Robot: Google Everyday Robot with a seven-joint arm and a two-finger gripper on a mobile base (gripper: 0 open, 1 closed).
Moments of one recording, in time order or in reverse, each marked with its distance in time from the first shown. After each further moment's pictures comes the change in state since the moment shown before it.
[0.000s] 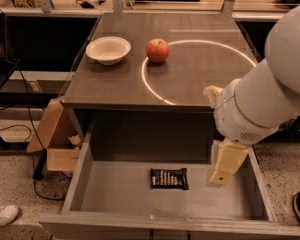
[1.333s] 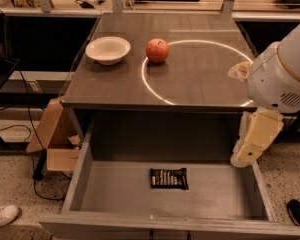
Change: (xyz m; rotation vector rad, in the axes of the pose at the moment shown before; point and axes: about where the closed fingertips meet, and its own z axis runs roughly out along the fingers) arm 0.019 -0.024 -0.053 -0.073 -0.051 0.112
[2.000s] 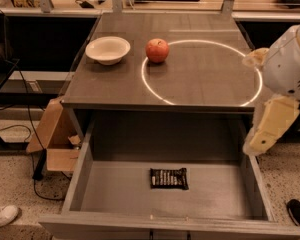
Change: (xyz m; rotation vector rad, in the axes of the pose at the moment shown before) arm 0.014 -0.018 -0.023 0.046 0.035 0.022
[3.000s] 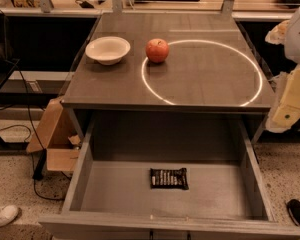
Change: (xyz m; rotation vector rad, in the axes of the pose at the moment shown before) arm 0.019 -0.030 -0.040 0.046 0.125 0.037
